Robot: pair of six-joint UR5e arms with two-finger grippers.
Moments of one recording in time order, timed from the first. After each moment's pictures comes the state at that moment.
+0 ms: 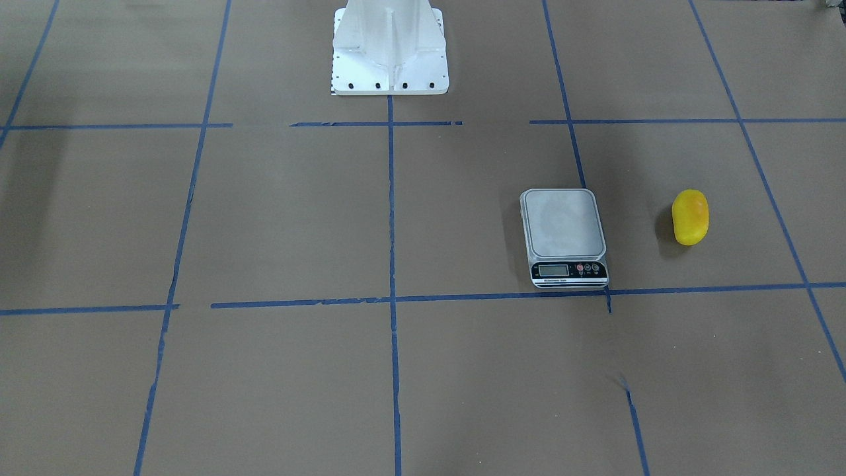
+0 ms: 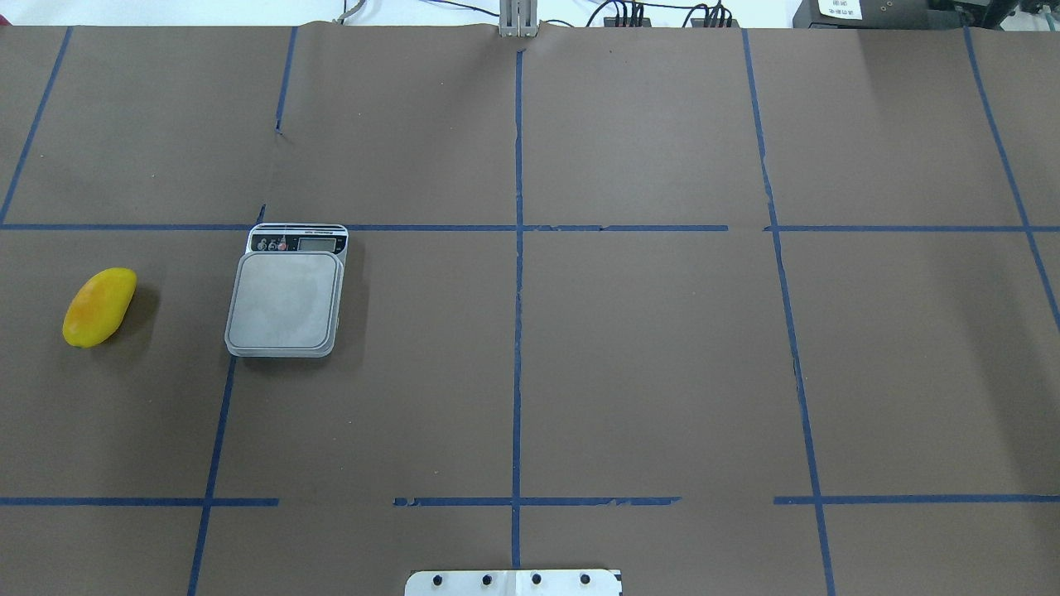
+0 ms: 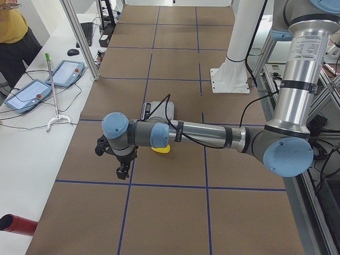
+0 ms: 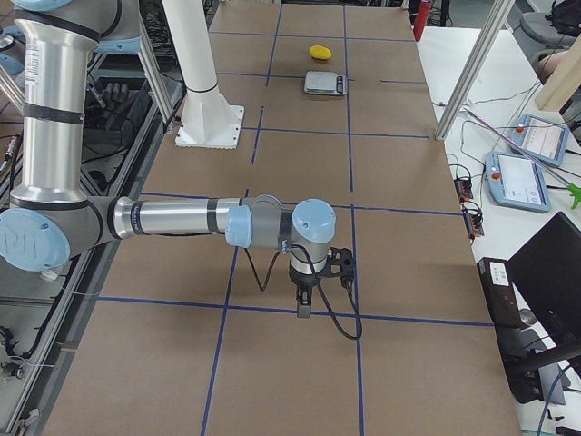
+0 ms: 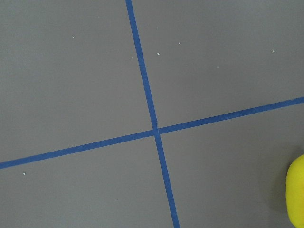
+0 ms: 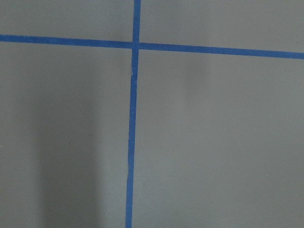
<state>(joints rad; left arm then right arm) -1.57 -1.72 -1.53 -1.53 -2.38 0.18 1.56 -1.71 1.78 -1.68 2.25 -0.04</state>
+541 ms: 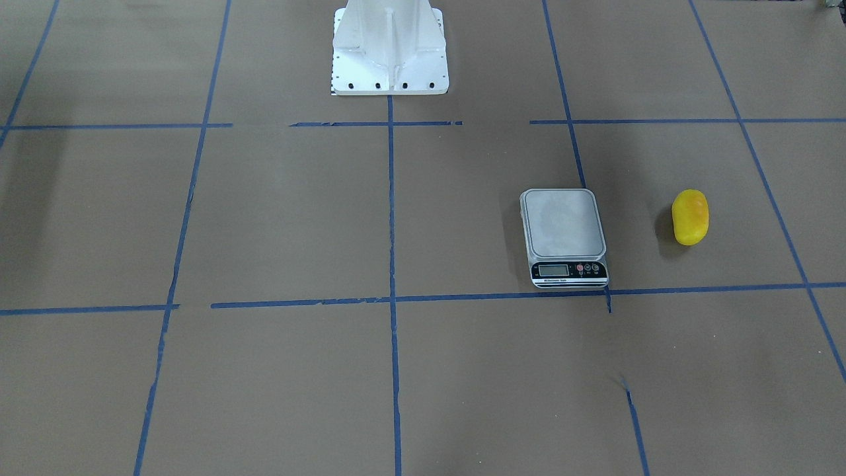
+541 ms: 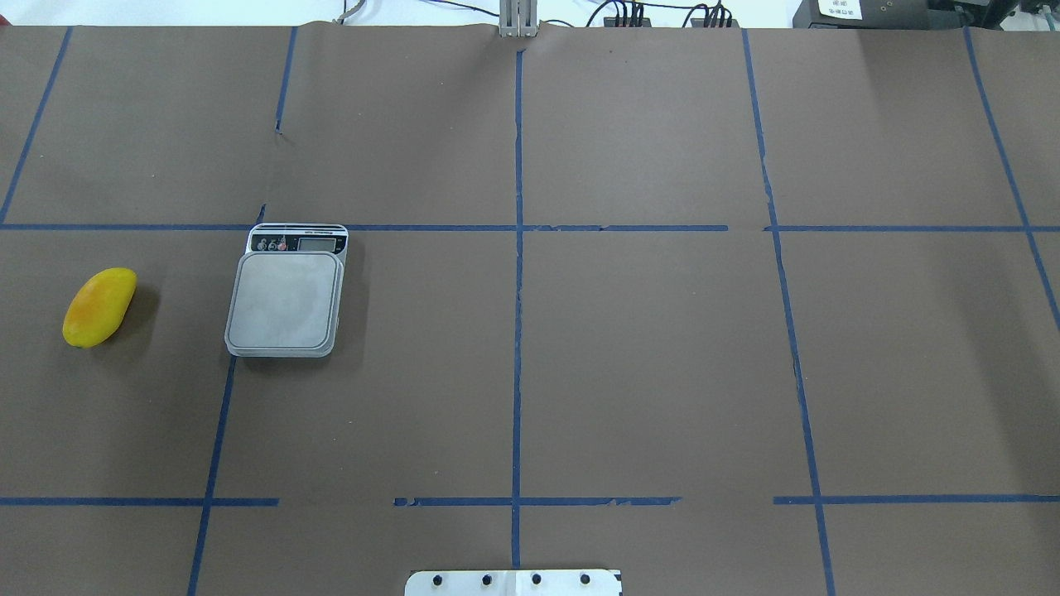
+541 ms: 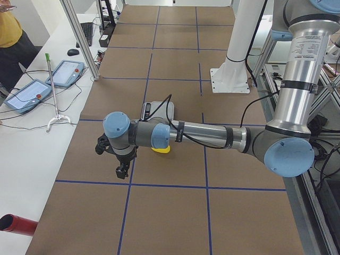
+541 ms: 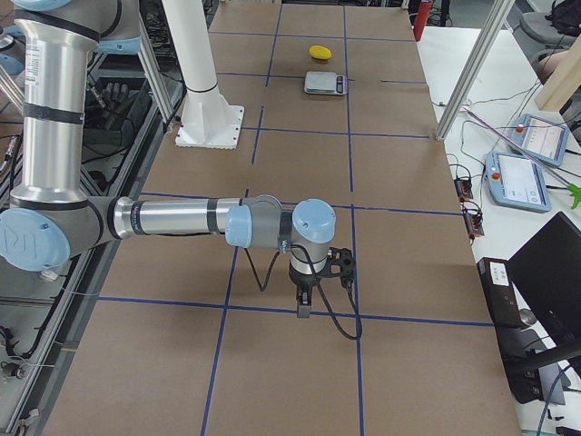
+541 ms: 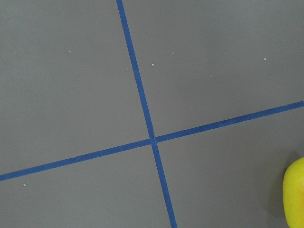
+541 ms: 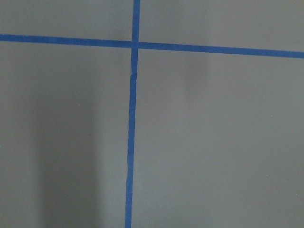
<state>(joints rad) -1.56 -1.71 -1.54 -1.56 -2.37 0.18 1.56 -1.71 1.78 -1.68 2.25 -0.04</state>
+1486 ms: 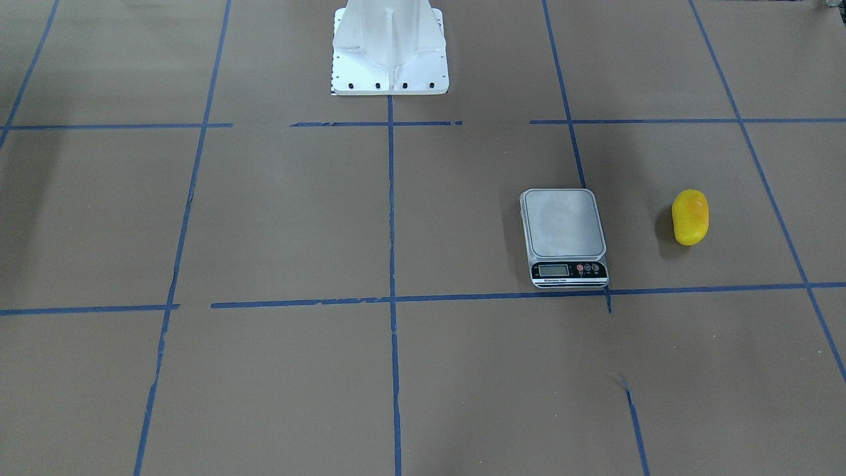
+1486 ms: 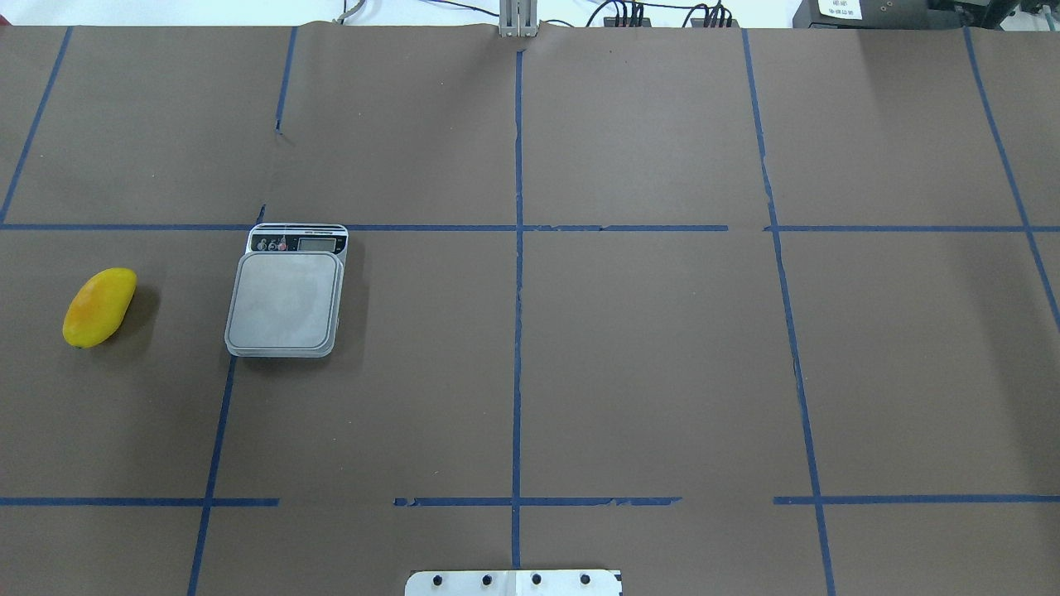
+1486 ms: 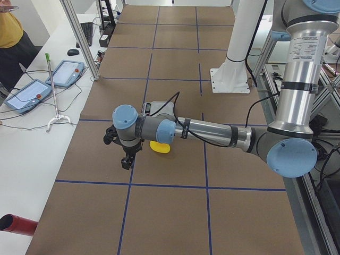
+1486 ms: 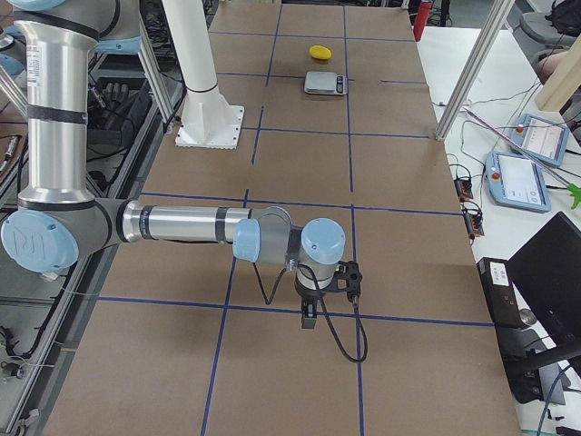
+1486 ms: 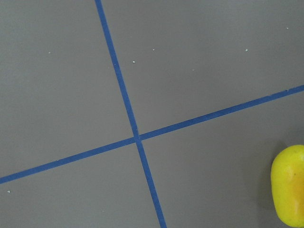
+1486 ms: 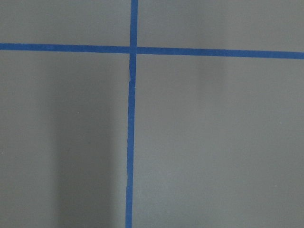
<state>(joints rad) -1.48 -1.66 -1.64 -1.61 -2.38 0.13 1.60 -1.65 1.66 -1.68 2.33 -0.12</state>
